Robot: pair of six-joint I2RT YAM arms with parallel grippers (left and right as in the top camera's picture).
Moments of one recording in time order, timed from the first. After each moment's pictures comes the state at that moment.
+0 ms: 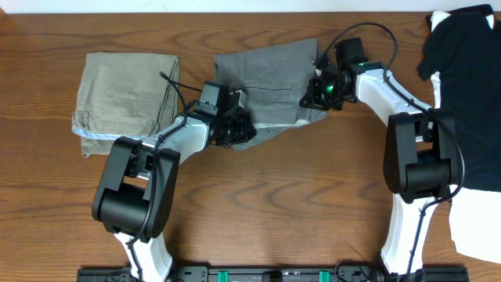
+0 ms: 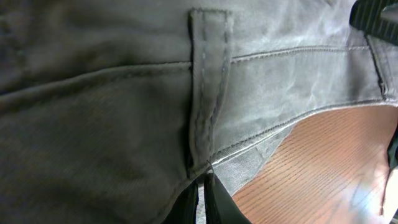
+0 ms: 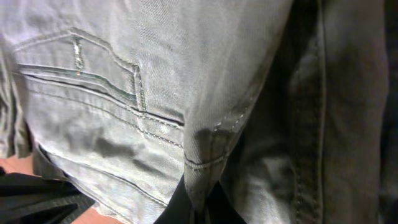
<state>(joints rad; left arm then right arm) -0.32 1.94 1.04 -0.20 0.54 -0.44 0.16 2.20 1.56 -0.62 -0.57 0.27</state>
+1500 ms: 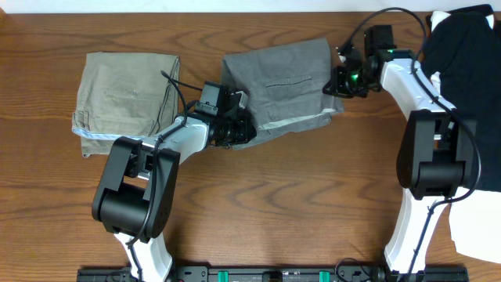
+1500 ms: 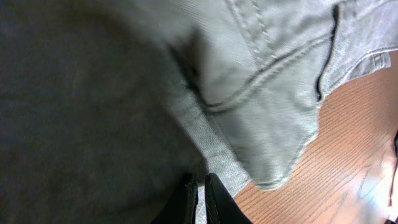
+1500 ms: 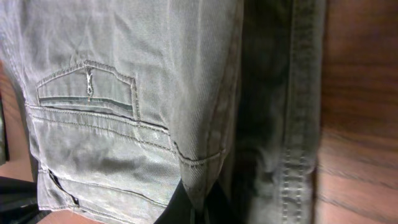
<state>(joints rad) -0.32 1.94 1.04 -0.22 0.54 -0.40 0.02 2.20 1.67 -0.75 -0.53 0.10</state>
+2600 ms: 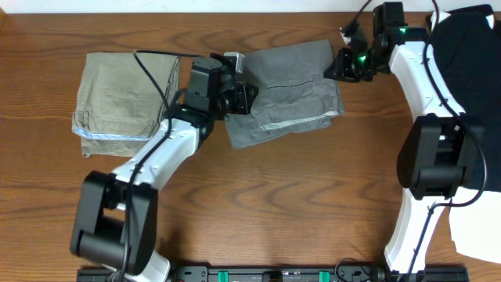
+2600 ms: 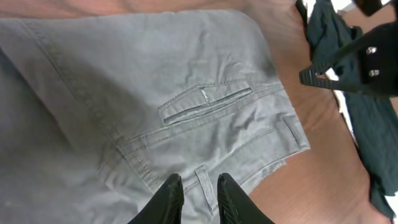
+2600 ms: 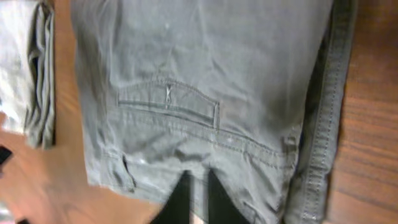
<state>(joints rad) -0.33 1.74 1.07 0.02 0.41 -0.38 0.04 2.20 1.89 -0.95 -0.57 0.05</state>
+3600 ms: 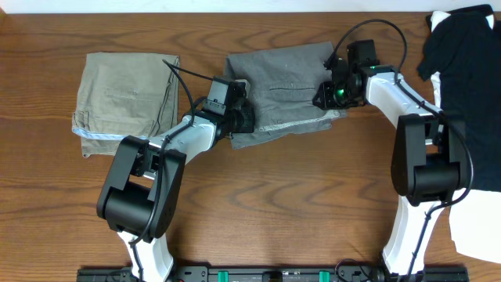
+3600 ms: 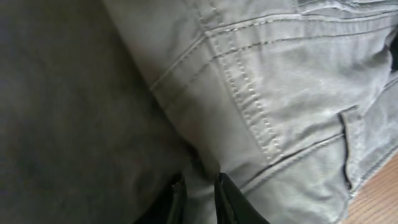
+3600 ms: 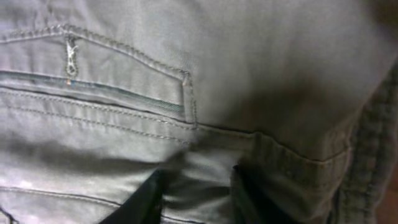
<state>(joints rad) -0.36 1.95 1.07 -0.10 0.29 -0.35 0.11 2.16 1.49 -0.59 -0.39 0.04</state>
